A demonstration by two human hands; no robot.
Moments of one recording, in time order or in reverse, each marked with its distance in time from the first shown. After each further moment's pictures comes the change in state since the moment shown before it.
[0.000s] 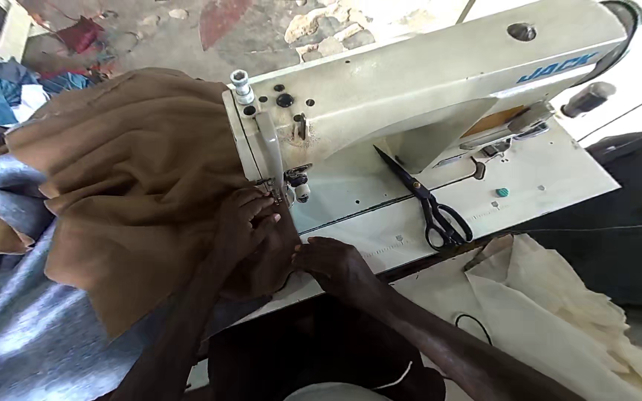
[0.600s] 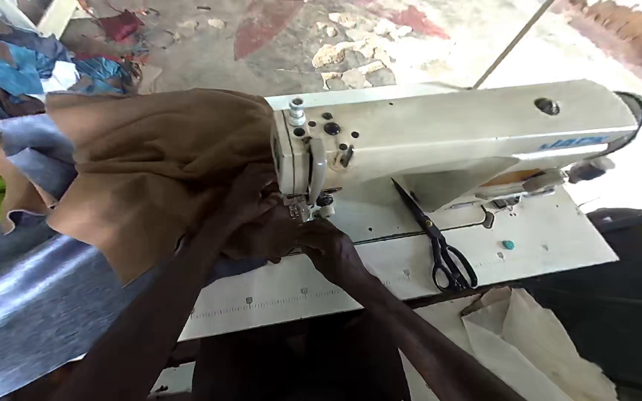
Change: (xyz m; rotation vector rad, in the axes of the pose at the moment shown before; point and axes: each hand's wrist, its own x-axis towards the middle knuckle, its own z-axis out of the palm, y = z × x) left_hand 0.058 -0.031 -0.025 -0.044 0.023 0.016; right_hand 0.058 0.040 0.011 0.027 -0.043 0.096
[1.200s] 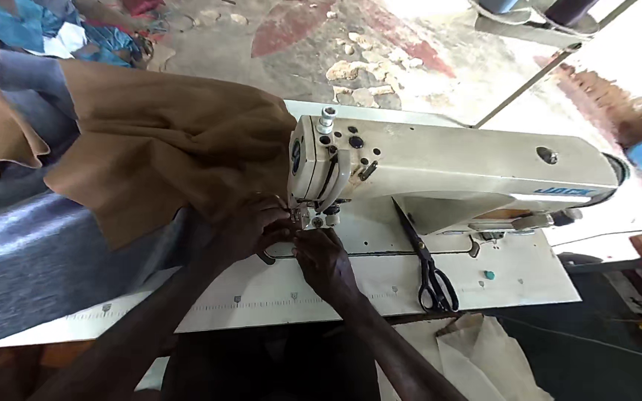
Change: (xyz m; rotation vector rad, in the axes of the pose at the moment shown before) left_hand -0.057 0.024 0.017 0.043 -0.047 0.021; right_hand -0.009 -0.012 0.004 -0.204 0.011 0.067
